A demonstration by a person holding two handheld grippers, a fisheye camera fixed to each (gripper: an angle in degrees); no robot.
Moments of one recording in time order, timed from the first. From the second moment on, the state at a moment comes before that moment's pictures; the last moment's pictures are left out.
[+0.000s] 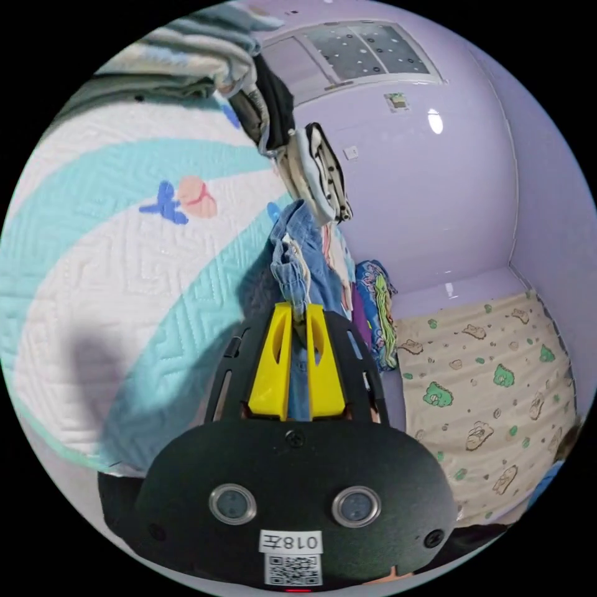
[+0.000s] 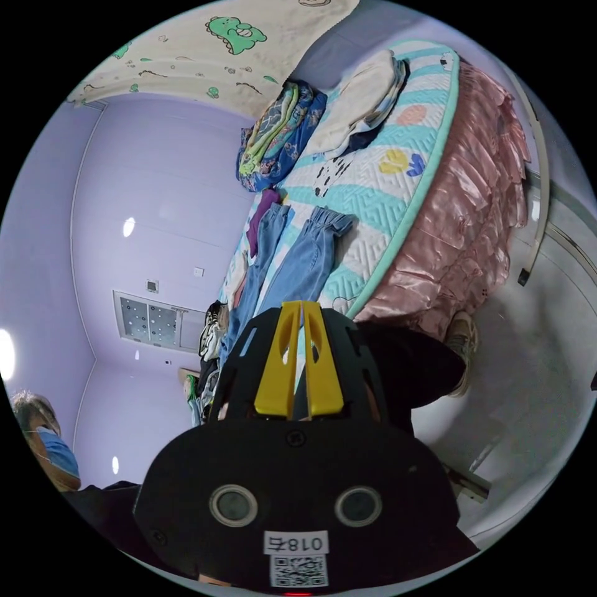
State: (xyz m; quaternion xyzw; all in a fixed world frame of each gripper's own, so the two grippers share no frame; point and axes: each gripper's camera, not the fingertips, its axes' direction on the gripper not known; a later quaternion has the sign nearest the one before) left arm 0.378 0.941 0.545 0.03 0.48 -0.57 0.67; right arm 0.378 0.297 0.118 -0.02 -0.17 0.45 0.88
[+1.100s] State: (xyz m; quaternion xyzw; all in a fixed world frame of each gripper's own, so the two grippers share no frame) left arm 0.320 1.087 0.497 -0.01 0.45 -0.57 0.68; right arm 0.477 0.210 0.195 -0.01 -0.15 0.53 0.84
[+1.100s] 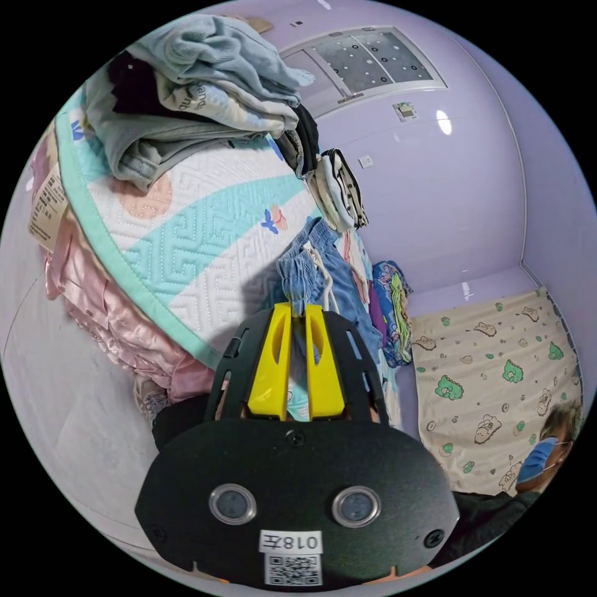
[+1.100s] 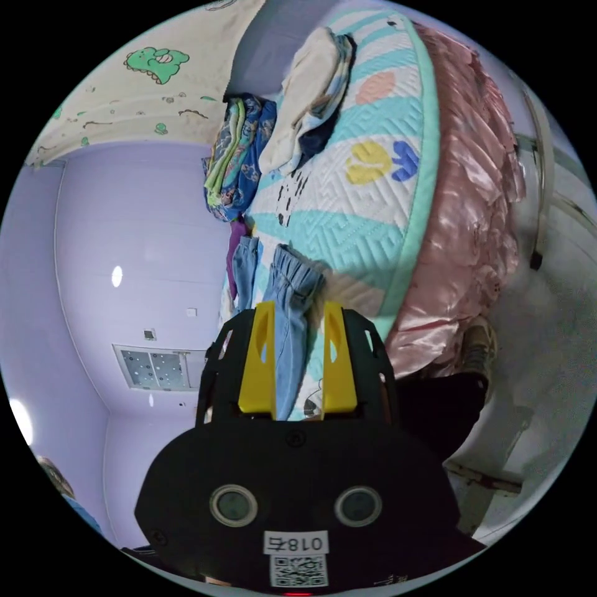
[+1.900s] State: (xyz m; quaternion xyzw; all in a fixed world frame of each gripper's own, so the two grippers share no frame) left arm 0.268 1.076 0.500 -0.03 0.40 -0.54 0.74; right arm 0.457 0.152 0.208 -0.12 -0.06 0.40 0.91
